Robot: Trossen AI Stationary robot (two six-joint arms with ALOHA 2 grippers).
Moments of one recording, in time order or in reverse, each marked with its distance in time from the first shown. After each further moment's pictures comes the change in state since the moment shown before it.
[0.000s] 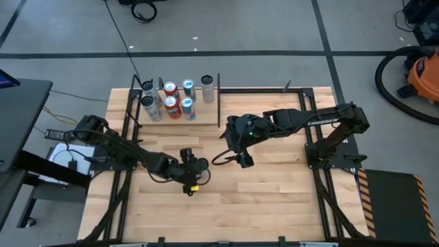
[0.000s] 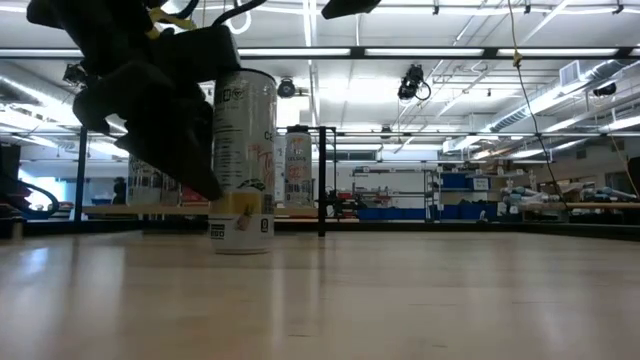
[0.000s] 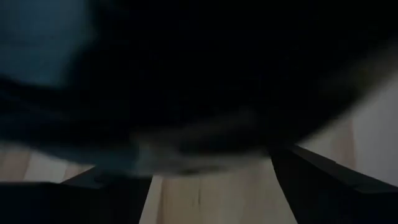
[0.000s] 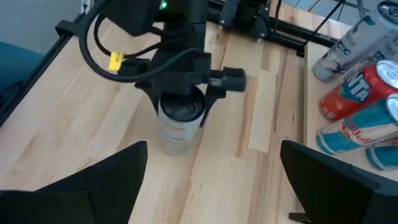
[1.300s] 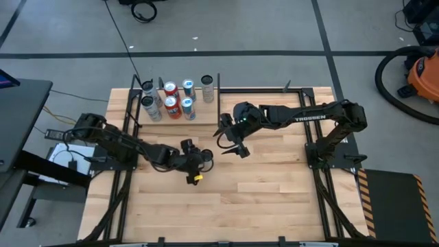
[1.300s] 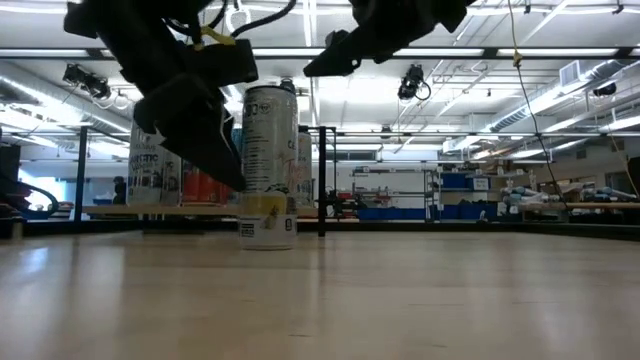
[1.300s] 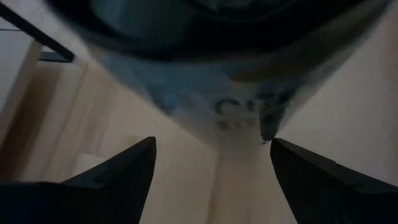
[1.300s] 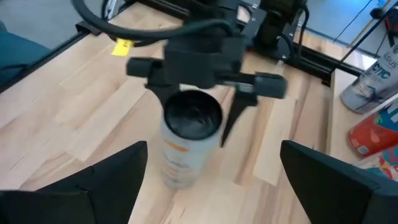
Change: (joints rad) left arm 0.116 -0.029 0.000 -0.001 -0.005 0.048; right arm -0.217 0.000 -0.322 0.432 -0.360 -0.226
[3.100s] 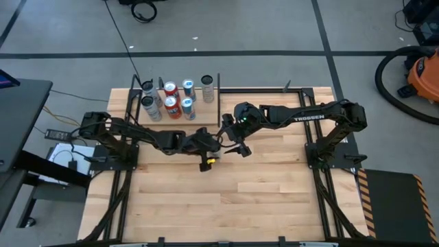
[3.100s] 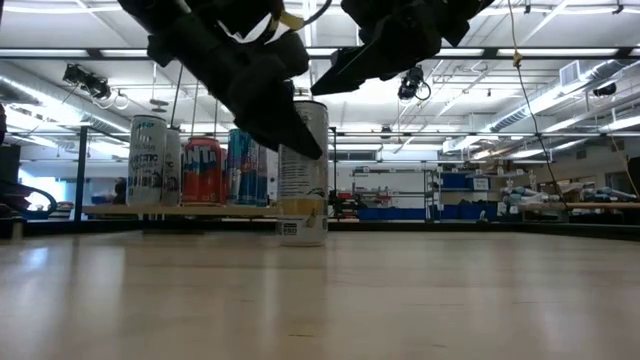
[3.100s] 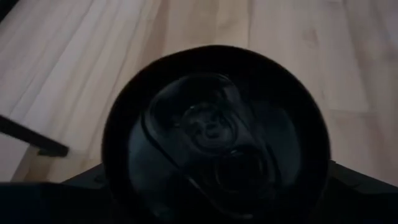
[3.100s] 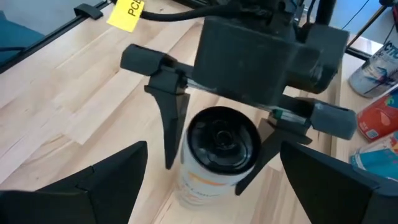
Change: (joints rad) left arm 0.221 0.059 0.062 0.280 0.259 0.201; right arm -0.031 -0.001 -0.063 0.024 -0.024 -0.027
